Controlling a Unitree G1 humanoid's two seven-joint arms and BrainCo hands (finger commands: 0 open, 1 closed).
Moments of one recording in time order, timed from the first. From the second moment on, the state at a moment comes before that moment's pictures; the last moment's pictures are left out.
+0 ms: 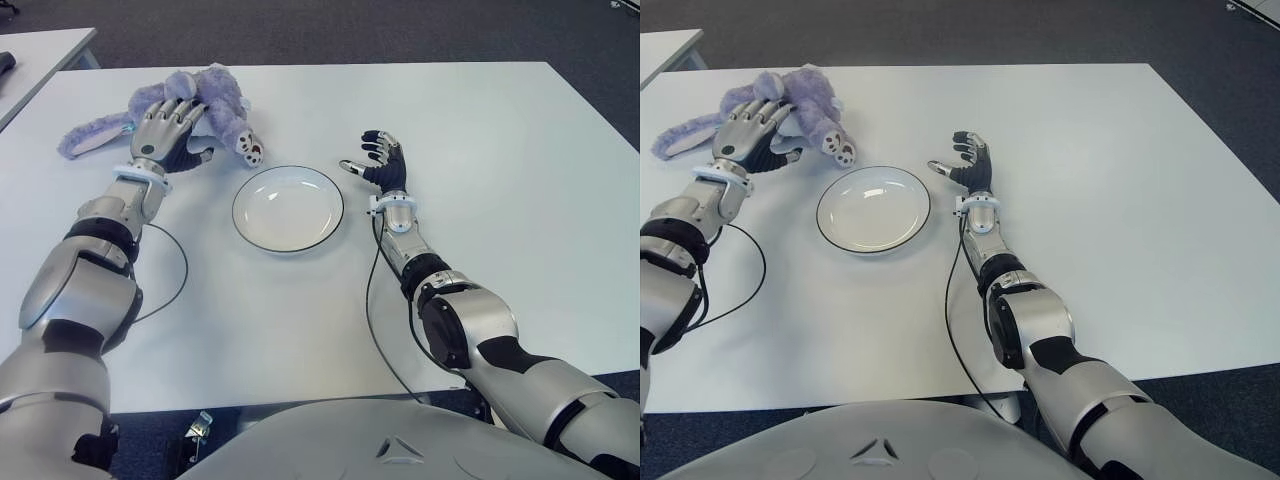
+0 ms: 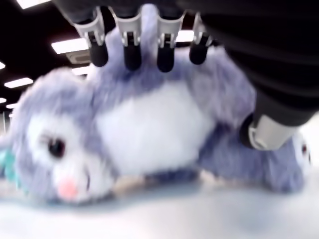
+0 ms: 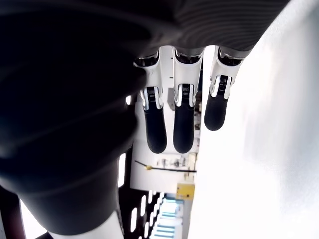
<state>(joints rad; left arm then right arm) -0.84 0.69 -0.57 1.25 0.79 -0.40 0.64 -0.76 0.07 -0.07 1.24 -0.15 -0.57 -0.32</state>
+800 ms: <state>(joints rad) -0.87 0.70 -0.55 1.25 0.79 -0.40 0.64 -0.76 0.07 -0.07 1.24 -0.15 -0.57 -0.31</state>
